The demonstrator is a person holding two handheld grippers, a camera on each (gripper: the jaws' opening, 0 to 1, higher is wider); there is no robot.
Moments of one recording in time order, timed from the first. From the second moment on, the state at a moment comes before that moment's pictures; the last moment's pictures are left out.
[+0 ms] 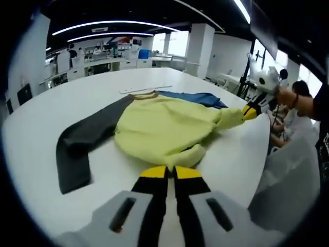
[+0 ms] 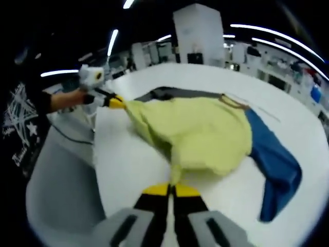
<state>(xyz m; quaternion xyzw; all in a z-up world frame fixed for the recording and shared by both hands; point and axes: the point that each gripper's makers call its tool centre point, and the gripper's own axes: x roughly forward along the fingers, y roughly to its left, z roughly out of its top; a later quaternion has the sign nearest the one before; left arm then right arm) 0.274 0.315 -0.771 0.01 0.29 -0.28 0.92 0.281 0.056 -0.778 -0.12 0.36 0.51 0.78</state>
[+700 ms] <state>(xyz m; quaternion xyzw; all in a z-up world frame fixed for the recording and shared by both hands) 0.249 0.343 -0.787 0.00 0.36 -0.24 0.90 0.254 0.029 -0.788 -0.07 0.42 0.42 0.80</state>
